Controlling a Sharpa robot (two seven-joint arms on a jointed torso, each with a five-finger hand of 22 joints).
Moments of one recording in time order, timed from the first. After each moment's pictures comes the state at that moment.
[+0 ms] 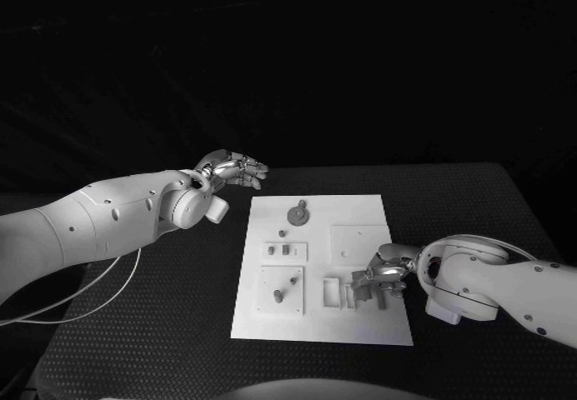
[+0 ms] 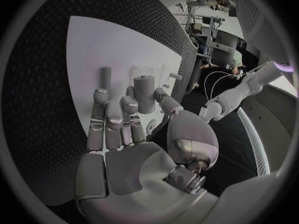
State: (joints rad) left arm 1.23 -0.75 -0.11 1.14 -0.24 -0.16 0.22; left_hand 1.04 -0.07 0.47 -0.28 0.05 0.83 0.19 0.29 0.49 1.09 0.14 0.11 0.28 0.90 0.08 0.70 0.52 0.01 0.92 -0.02 0.06 1.00; right arm 1.21 -0.83 -0.21 1.64 -1.04 0.01 -0.48; right_hand 0.68 0.00 0.61 -0.26 0.08 1.01 0.07 0.31 0.72 1.12 -0.02 1.10 1.20 1.16 -0.12 1.45 1.04 0.25 1.01 0.02 0.89 1.31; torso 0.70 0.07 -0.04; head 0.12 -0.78
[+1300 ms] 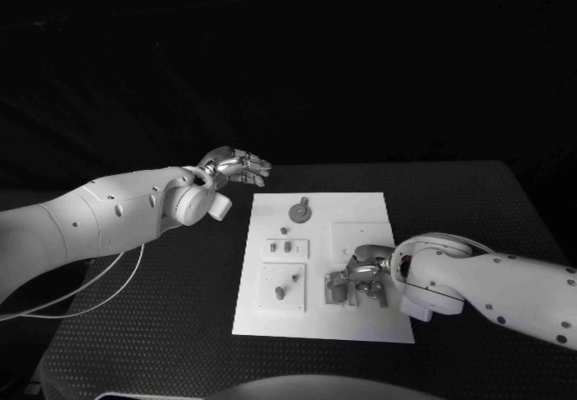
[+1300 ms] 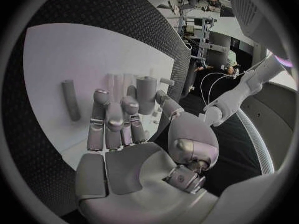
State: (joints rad) left arm 1.23 -0.75 -0.11 1.14 -0.24 -0.16 0.22; left_hand 1.03 -0.07 0.47 -0.28 0.05 0.83 0.19 0.29 0.49 1.09 0.14 0.11 0.28 0.90 0.08 0.69 0.52 0.01 0.92 -0.02 0.06 1.00; right arm 1.20 -0.70 -0.23 1.58 -0.97 0.02 -0.50; right_hand 0.61 -0.01 0.62 -0.22 0.08 1.04 0.06 0.30 0.72 1.13 -0.03 1.11 1.18 1.17 -0.13 1.47 1.02 0.26 1.01 0.02 0.89 1.31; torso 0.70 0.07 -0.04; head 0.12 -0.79
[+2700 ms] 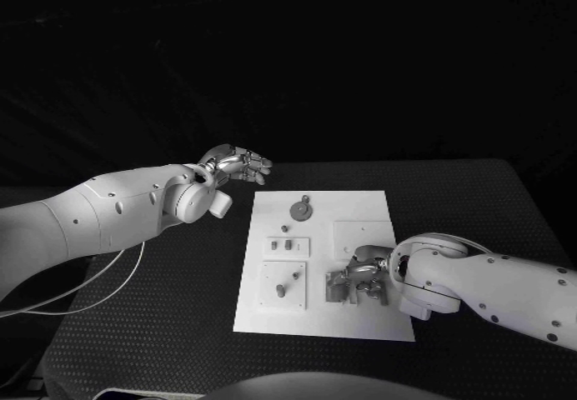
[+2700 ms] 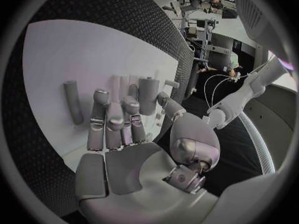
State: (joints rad) left arm 1.23 -0.76 -0.11 1.14 -0.24 -0.16 0.21; left_hand 1.03 -0.07 0.47 -0.28 0.05 0.83 0.19 0.29 0.49 1.09 0.14 0.11 0.28 0.90 0.08 0.69 0.52 0.01 0.92 -0.02 0.06 1.00; right arm 1.18 -0.68 -0.23 1.55 -0.99 0.03 -0.50; right_hand 0.54 -0.10 0.65 -0.16 0.08 1.05 0.08 0.27 0.71 1.13 -0.03 1.11 1.17 1.15 -0.13 1.48 0.98 0.26 1.01 0.02 0.90 1.31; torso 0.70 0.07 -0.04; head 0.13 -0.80
